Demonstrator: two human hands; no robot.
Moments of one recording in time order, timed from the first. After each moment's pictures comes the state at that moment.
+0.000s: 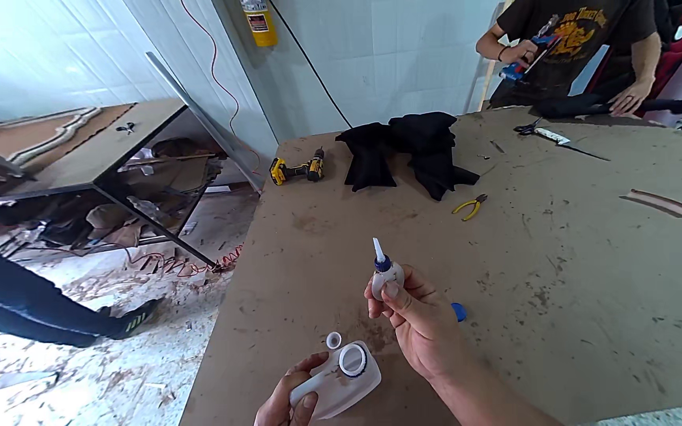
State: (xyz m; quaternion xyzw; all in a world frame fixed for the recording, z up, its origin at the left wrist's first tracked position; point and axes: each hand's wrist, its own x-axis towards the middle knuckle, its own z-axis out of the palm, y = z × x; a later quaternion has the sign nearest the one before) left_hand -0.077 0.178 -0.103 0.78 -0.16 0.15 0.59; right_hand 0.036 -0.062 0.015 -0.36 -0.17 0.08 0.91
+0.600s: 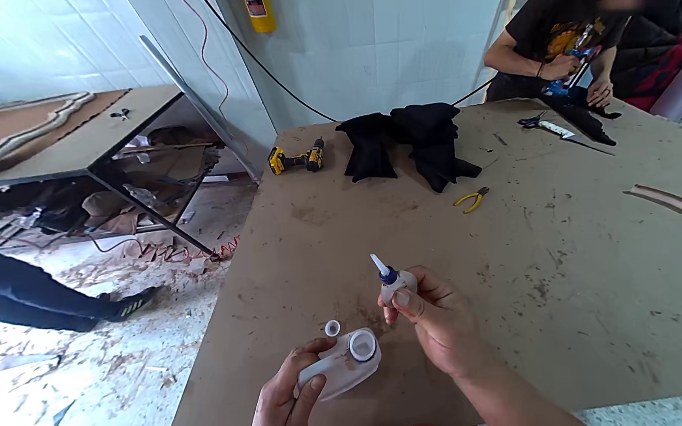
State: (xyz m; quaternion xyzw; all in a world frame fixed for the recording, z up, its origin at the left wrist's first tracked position) left_hand -0.070 0.171 -0.092 0.79 -0.18 0.14 0.57; right_hand 0.029 -0.088 0.002 -0.46 -0.23 0.07 0.86
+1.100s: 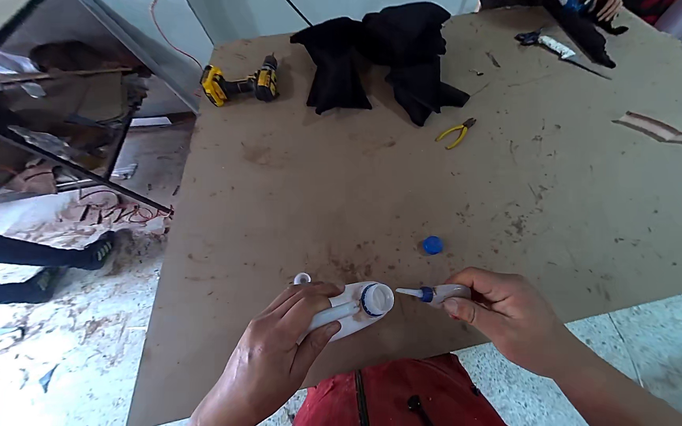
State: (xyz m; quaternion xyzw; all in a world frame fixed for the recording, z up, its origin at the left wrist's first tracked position) left_hand -0.038 0.135 -0.047 0.88 -0.25 0.08 0.38; right_hand -0.026 -0.212 -0.031 -0.80 -0.14 0.10 0.58
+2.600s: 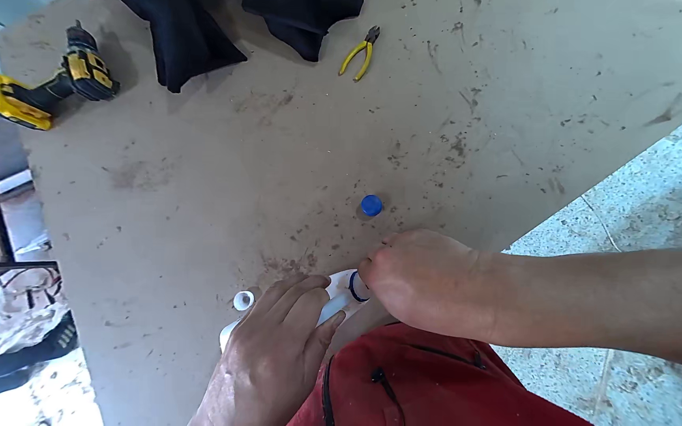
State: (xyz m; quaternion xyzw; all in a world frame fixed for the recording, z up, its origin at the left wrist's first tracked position) left_hand -0.009 0.043 -0.043 0.90 -0.37 0.03 0.22; right_hand 0.009 -0.193 0.007 -0.91 -0.30 0.30 0.06
